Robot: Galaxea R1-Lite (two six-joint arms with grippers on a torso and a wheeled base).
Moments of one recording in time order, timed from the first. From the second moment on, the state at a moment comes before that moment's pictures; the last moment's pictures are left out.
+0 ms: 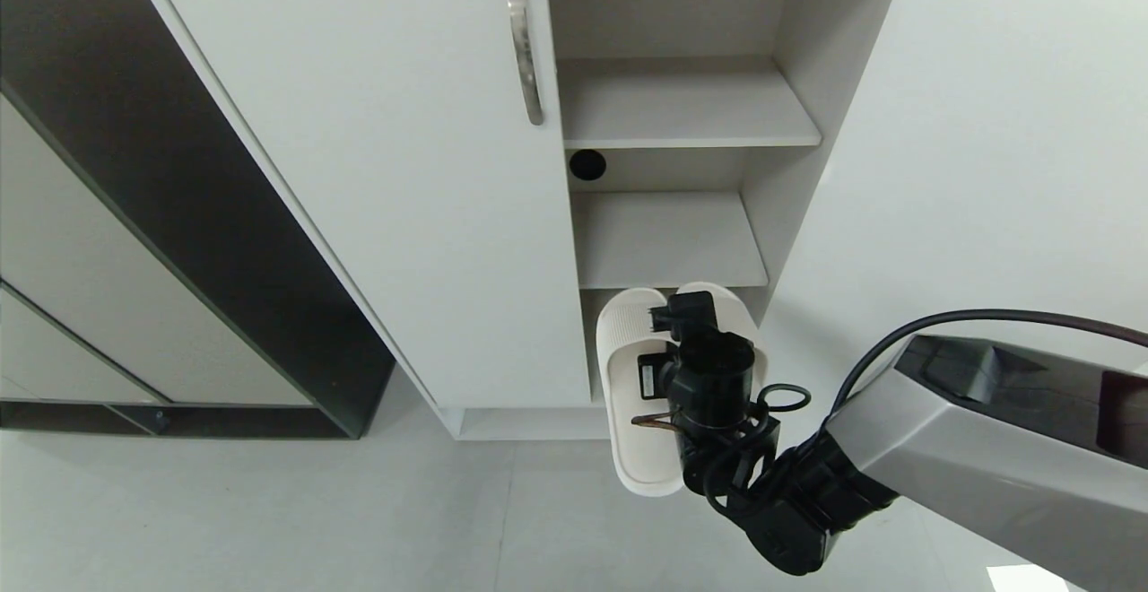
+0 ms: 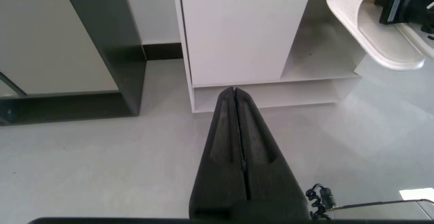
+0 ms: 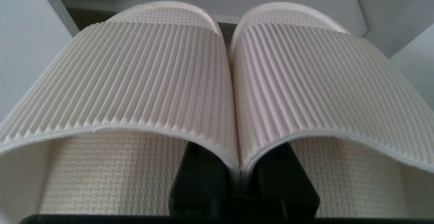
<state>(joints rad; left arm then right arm) 0.00 0.00 0.00 0.00 -0.05 0.01 0.79 2.30 -1.10 -1.20 -0.76 -0.03</state>
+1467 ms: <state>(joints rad) 0.00 0.00 0.00 0.00 -0.04 0.01 0.71 2.38 -1.44 -0.99 -0.68 -0.03</state>
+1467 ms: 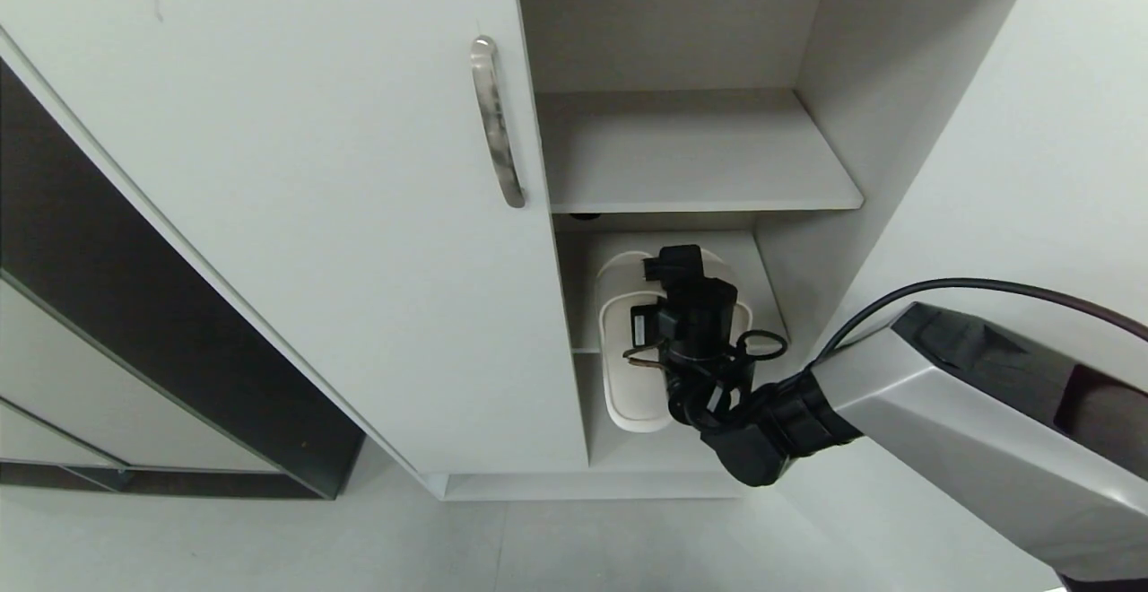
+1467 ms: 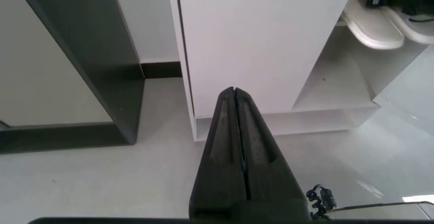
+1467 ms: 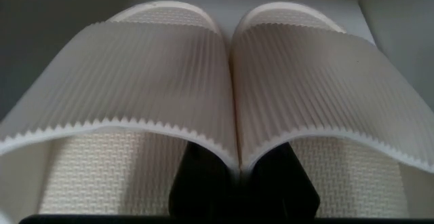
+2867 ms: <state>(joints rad) 0.00 0.00 0.00 0.00 -0.04 0.01 0.62 2.57 -1.91 -0.74 -0.65 -0.04</state>
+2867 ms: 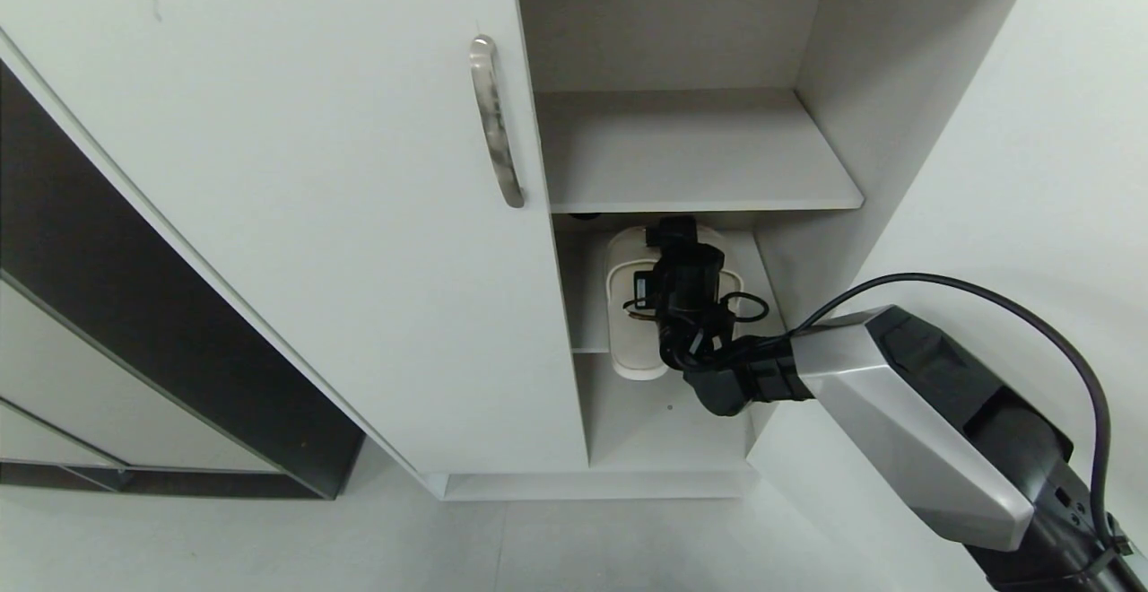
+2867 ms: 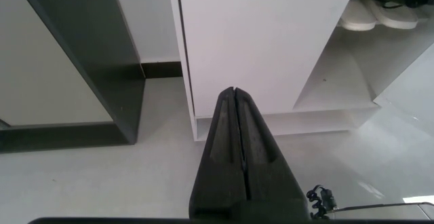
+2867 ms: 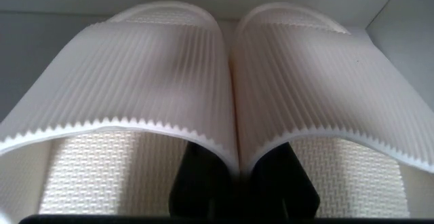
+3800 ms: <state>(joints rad) 0.00 0.00 0.00 0.00 -0.04 0.01 0.66 2.46 -1.63 -0.84 -0.66 -0.04</state>
